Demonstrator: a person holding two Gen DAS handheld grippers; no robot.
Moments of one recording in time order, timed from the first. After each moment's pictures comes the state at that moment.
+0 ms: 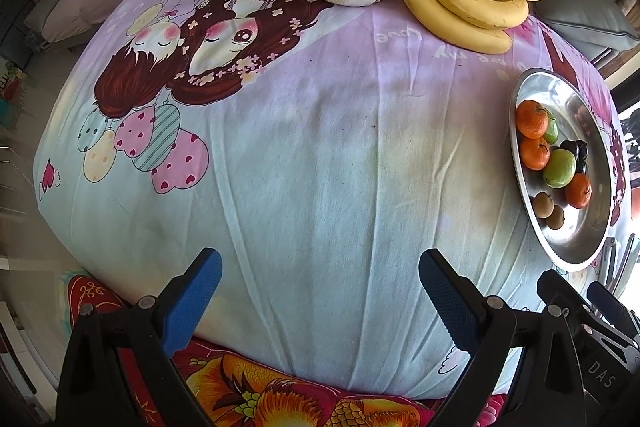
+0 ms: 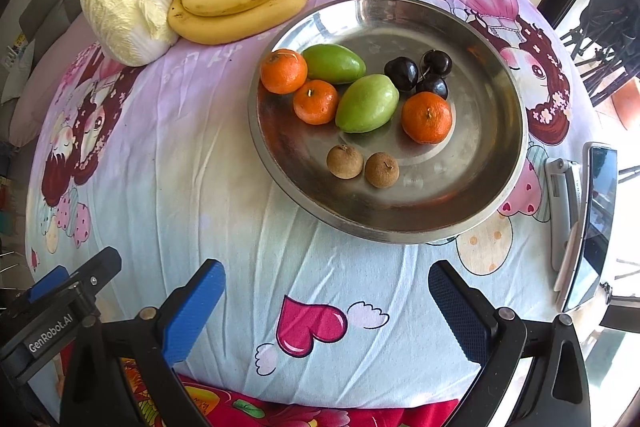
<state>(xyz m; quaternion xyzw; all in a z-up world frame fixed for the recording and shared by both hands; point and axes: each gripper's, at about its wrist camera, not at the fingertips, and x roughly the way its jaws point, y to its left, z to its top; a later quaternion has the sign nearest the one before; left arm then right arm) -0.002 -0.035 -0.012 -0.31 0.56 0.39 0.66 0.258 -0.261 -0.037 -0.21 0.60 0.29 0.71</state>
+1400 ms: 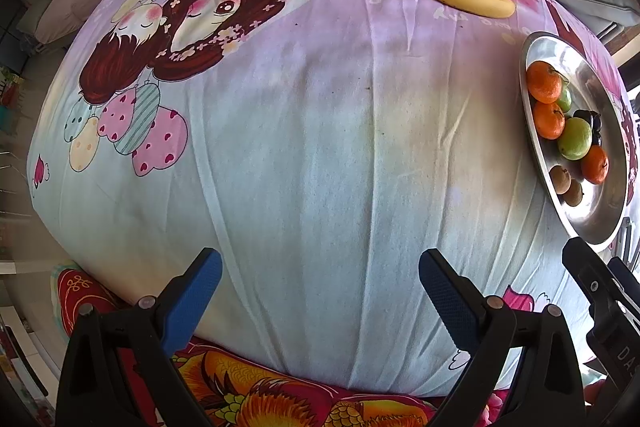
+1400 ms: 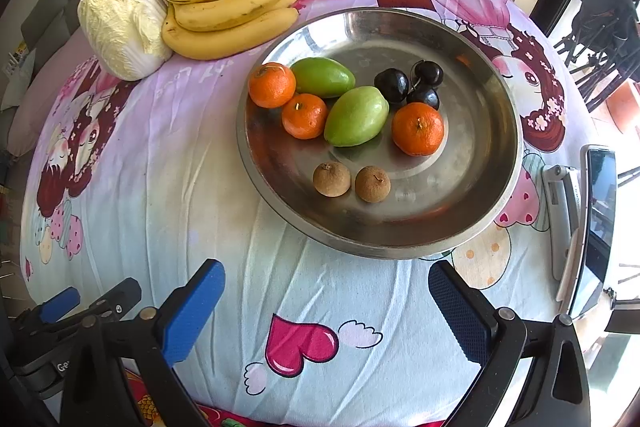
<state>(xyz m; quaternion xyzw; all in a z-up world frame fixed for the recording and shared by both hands) 0.005 -0.041 -0.038 -0.30 0.59 0.37 0.65 0.259 -0.266 -0.044 -0.19 0.58 0.29 0.74</state>
